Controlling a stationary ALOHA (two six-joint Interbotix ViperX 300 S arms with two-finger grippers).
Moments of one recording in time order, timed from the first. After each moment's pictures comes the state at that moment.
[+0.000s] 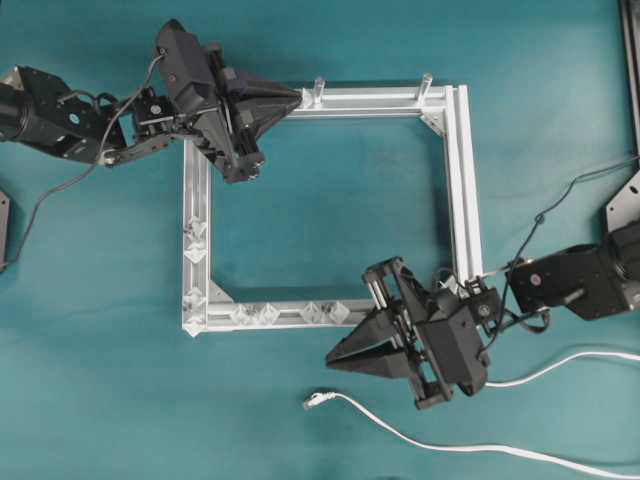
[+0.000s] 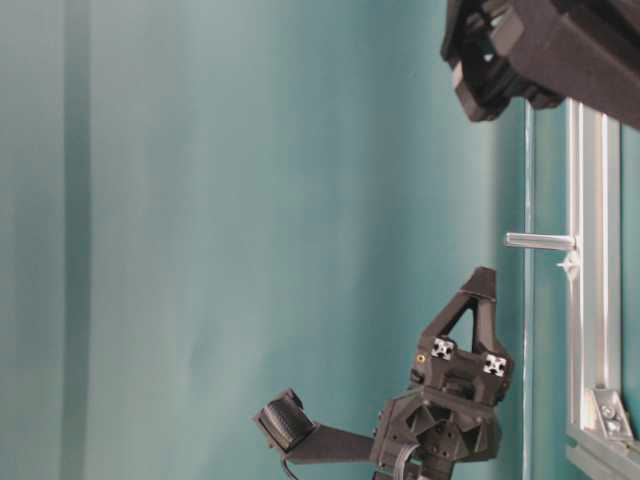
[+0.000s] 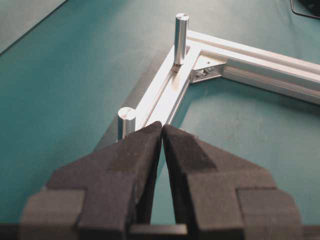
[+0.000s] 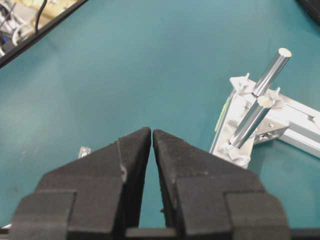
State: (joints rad) left arm 0.28 0.16 0.84 -0.11 -0.78 -0.01; right arm 0.28 0.16 0.83 -0.11 -0.78 0.00
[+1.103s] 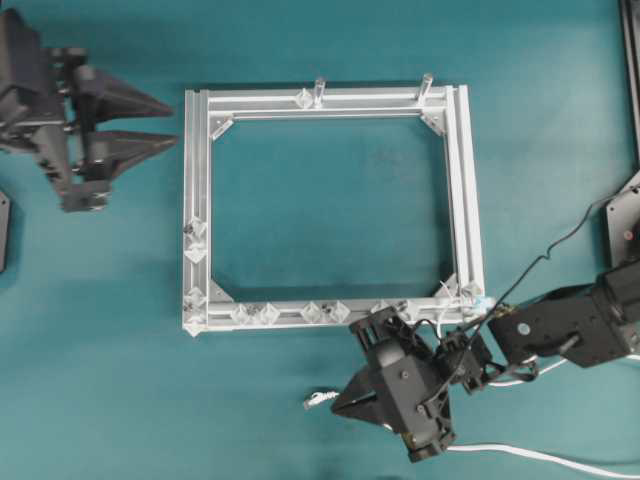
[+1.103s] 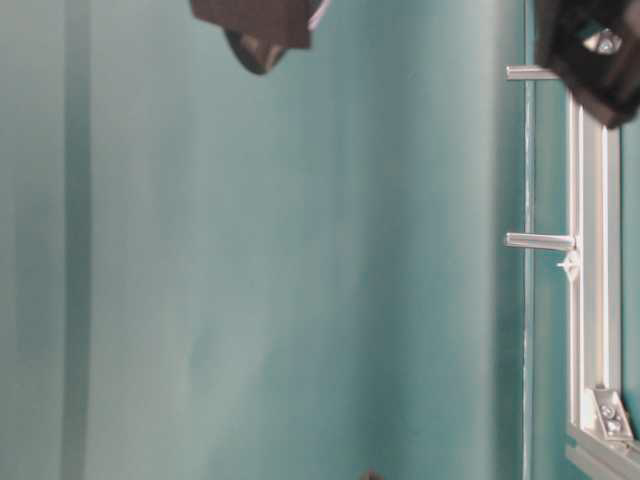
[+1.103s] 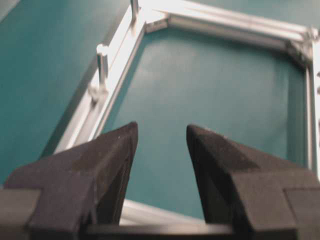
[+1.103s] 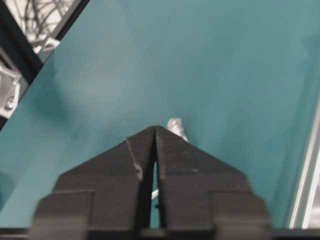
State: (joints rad) left arm 0.23 -0.66 1.12 -0.07 -0.09 -0.01; right arm 0.41 0.18 0.66 -0.10 -0.31 0.27
